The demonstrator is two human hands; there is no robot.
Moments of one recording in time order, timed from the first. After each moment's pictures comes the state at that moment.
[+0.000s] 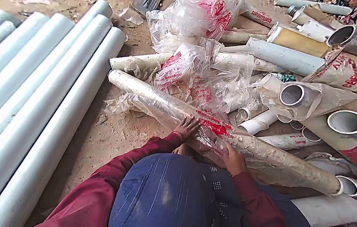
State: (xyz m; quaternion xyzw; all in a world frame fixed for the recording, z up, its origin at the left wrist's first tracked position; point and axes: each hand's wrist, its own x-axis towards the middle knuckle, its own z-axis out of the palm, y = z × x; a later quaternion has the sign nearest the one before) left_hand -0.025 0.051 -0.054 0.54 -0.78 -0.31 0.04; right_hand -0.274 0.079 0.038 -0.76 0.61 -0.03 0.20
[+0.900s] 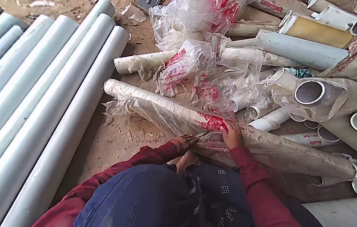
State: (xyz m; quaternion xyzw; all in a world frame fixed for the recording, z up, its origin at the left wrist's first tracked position) left_hand -0.008 0.093 -0.044 0.49 -0.76 -0.43 -0.05; right_hand -0.239 -0.004 -0.022 -0.81 0.55 -0.13 0.17
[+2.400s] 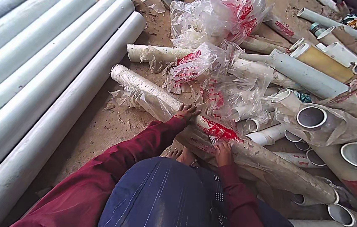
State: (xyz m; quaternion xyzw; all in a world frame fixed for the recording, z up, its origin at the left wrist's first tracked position) left_hand 0.037 0.011 -0.045 0.65 -0.67 -0.35 0.02; right_hand -0.227 0.051 -0.029 -0.83 0.53 -0.06 0.16
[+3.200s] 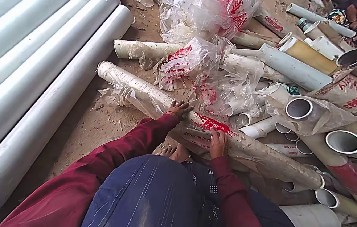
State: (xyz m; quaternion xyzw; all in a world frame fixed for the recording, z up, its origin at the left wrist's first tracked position) left_hand 0.038 0.012 -0.047 0.65 -0.68 -0.33 0.01; right_hand -0.218 0.046 -0.033 -0.83 0.55 -0.12 0.06
